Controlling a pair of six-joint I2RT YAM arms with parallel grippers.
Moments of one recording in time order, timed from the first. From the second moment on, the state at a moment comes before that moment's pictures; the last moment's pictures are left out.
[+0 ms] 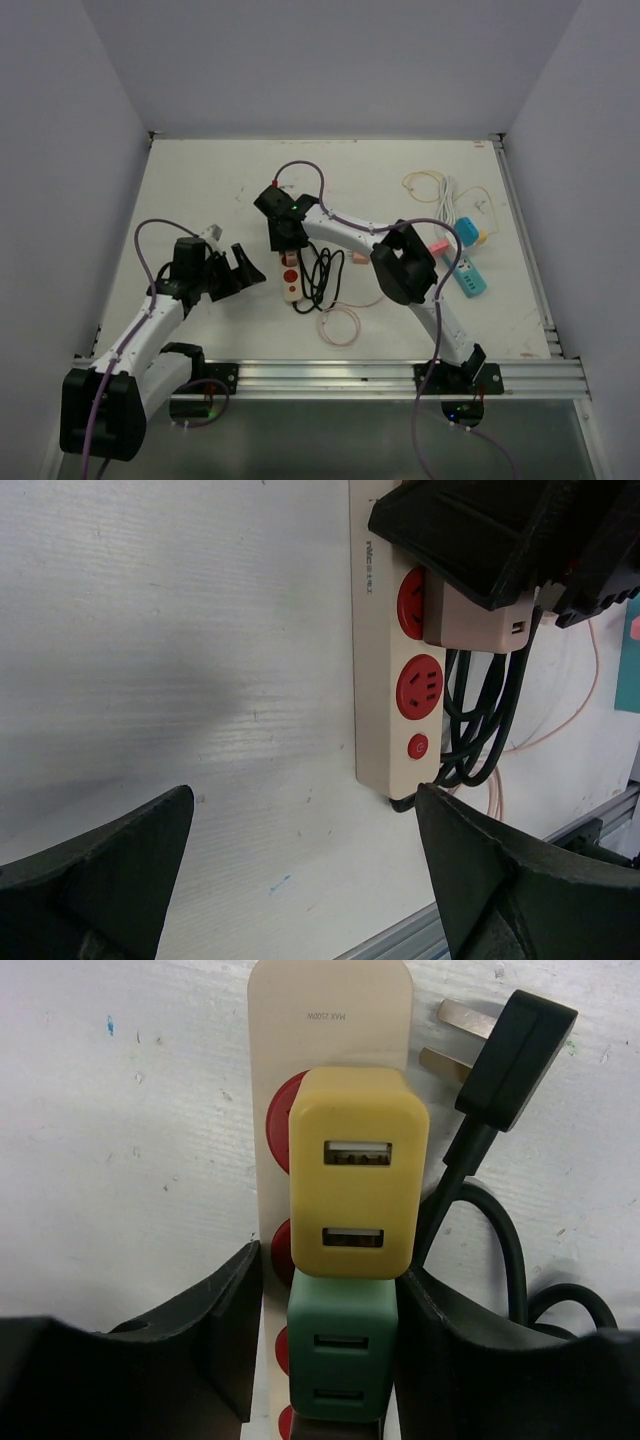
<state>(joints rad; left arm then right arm) -0.12 0.93 0.43 -0.34 0.39 -0.57 0.91 2.34 1.99 -0.78 0.26 0.69</state>
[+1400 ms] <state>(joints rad) -0.28 1.29 0.47 -0.12 0.39 -0.69 0.83 2.12 1.36 0.08 -0.26 1.02</state>
